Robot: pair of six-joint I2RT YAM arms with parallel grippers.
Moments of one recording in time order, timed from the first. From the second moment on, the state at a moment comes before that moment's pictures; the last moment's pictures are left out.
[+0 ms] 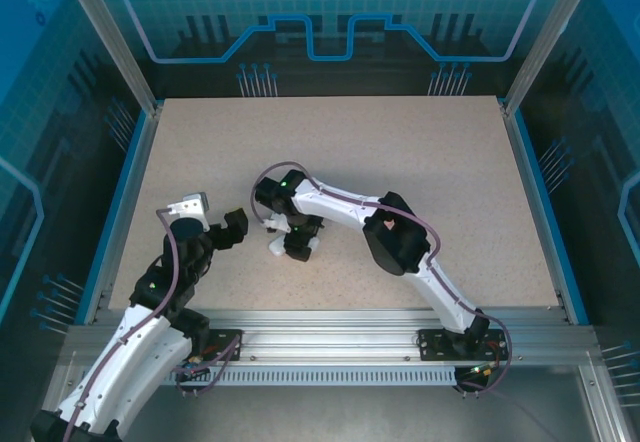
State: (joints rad) left arm -0.30 0.50 0.44 -0.38 -0.24 -0.46; right arm 0.95 2.39 2.04 -1.31 0.08 -0.27
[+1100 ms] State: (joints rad) left arm -0.30 0.48 0.42 -0.32 -0.12 -0.47; right arm 0.84 2.15 1.72 -1.14 0.02 -0.27
